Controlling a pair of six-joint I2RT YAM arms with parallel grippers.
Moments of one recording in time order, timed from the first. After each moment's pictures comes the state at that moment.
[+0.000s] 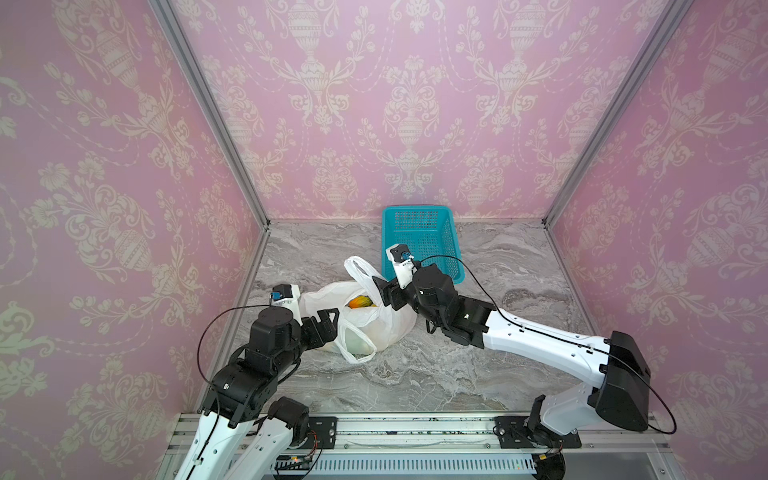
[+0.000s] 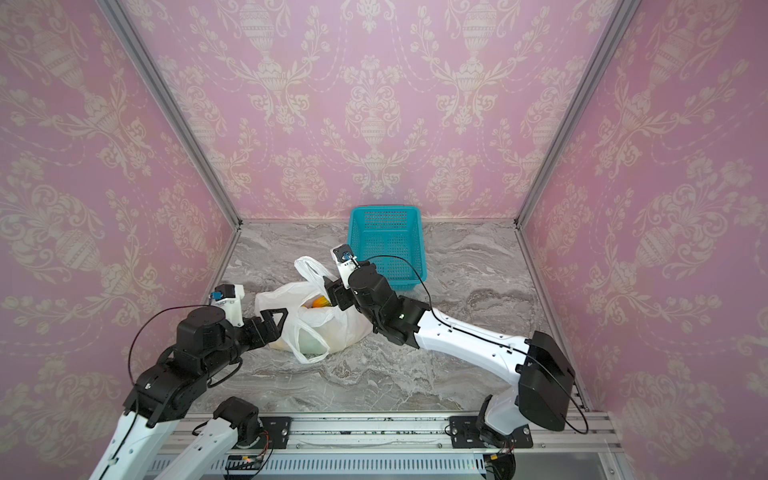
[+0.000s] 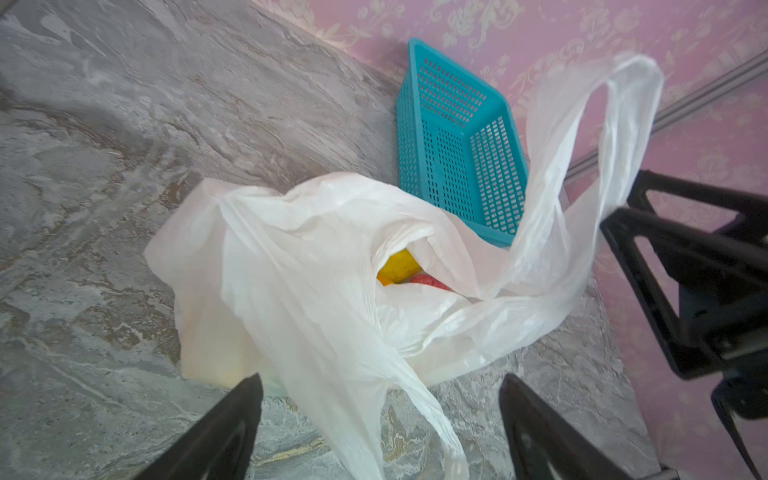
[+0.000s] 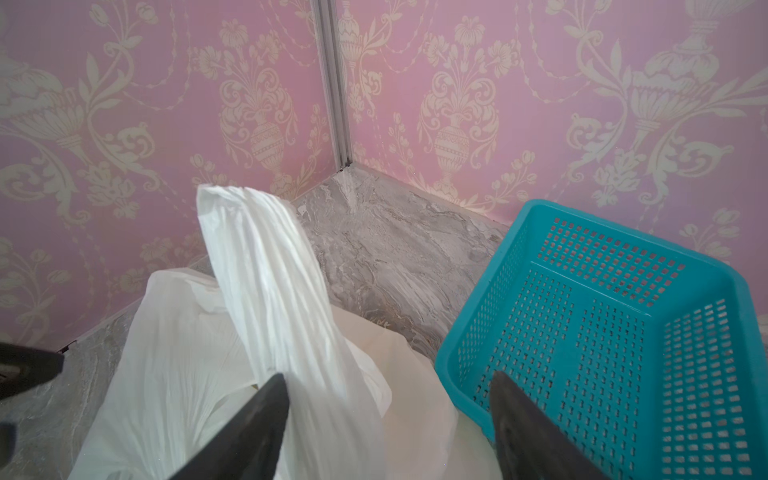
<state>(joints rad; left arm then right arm) -0.38 0.53 0.83 -0.87 0.03 -0.63 0.98 1.52 1.23 0.01 0.35 0.10</state>
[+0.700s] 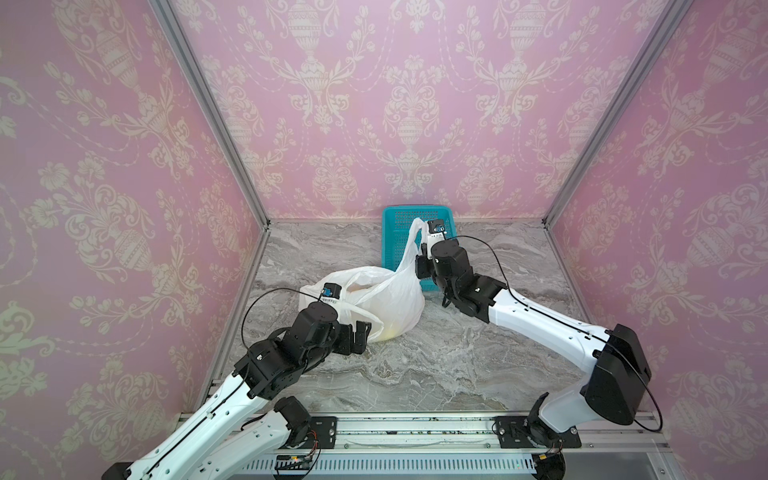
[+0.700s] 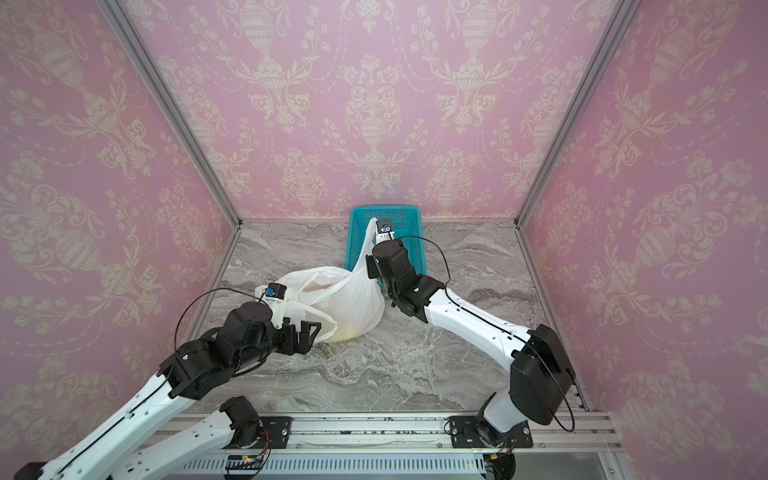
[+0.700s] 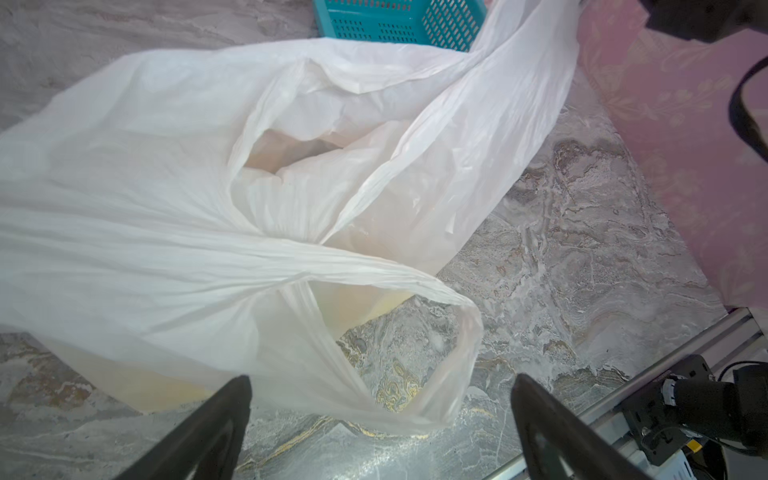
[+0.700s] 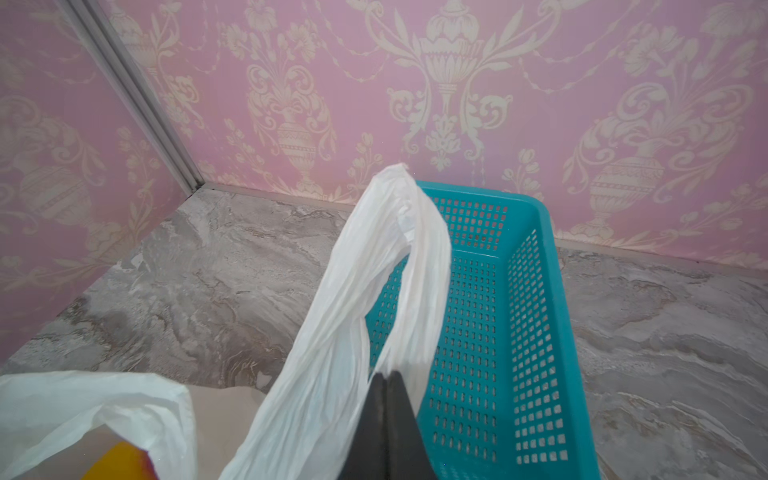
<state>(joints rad) -0.75 0.75 0.89 -0.82 -0.16 -0.48 0.74 1.54 1.25 -0.07 0.48 0.23</state>
